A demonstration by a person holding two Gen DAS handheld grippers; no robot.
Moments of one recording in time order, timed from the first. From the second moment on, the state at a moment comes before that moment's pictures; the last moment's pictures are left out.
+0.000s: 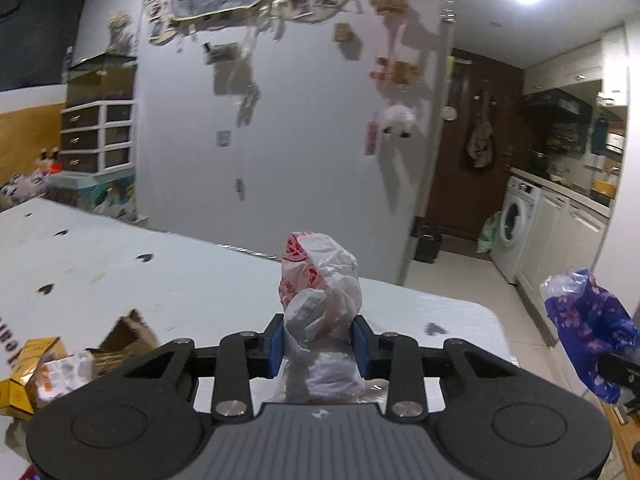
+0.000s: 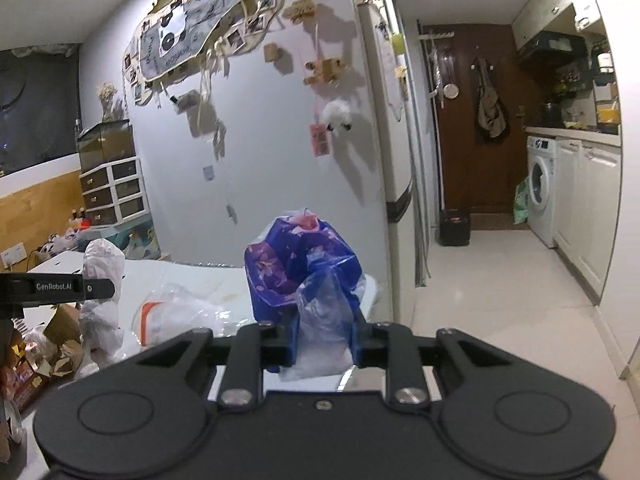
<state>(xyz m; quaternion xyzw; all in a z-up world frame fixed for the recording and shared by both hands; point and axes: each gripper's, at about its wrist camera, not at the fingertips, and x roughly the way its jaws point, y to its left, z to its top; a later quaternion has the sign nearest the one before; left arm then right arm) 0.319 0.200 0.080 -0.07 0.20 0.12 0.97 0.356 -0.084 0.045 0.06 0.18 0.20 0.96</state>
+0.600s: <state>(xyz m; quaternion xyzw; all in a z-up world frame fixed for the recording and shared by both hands) 0.299 0.067 0.081 0.00 0.20 0.01 0.98 0.317 -0.184 0.044 0.07 0.17 0.12 0.98</state>
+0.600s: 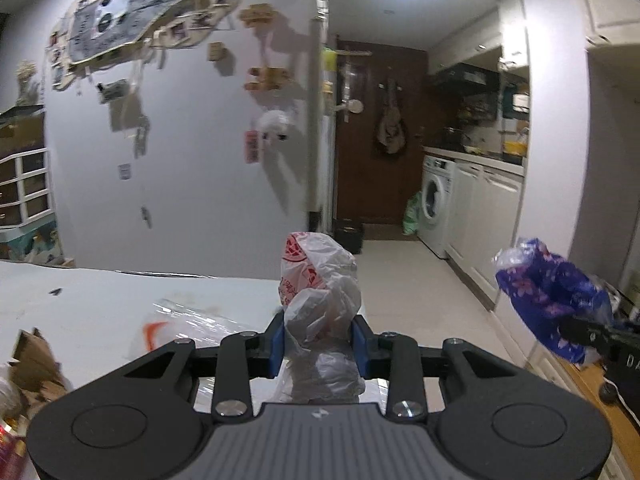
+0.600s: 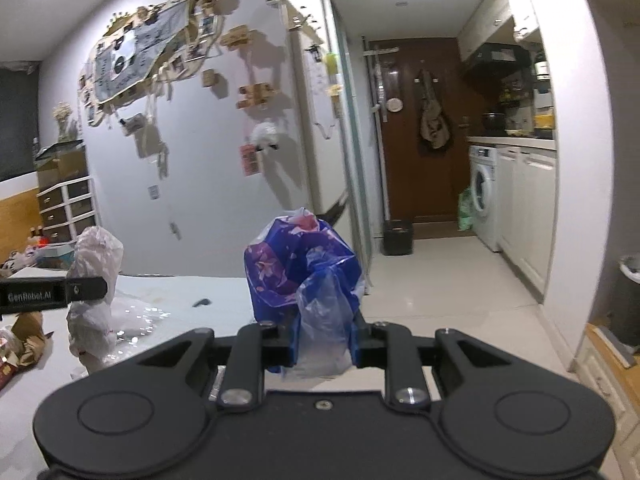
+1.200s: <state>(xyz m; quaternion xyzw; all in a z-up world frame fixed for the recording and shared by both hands) 0.249 -0.050 0.054 0.01 0.22 -0.07 0.97 0.251 -0.283 0.031 0.10 0.18 0.06 0.98</state>
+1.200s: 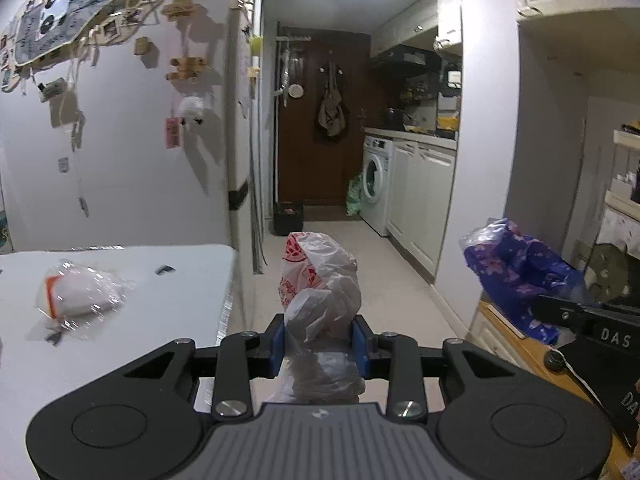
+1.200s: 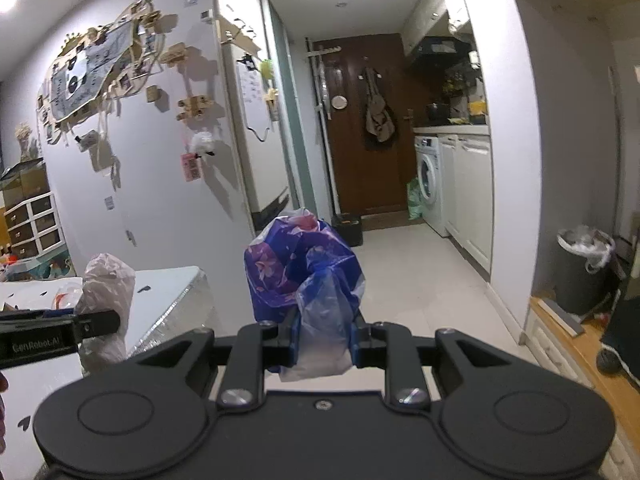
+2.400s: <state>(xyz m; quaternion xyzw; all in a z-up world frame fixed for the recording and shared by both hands) 0.330 -0.168 -0.128 0.05 0.44 -0.13 0.89 0.289 -0.363 -0.149 0.10 0.43 -0.01 0.90</state>
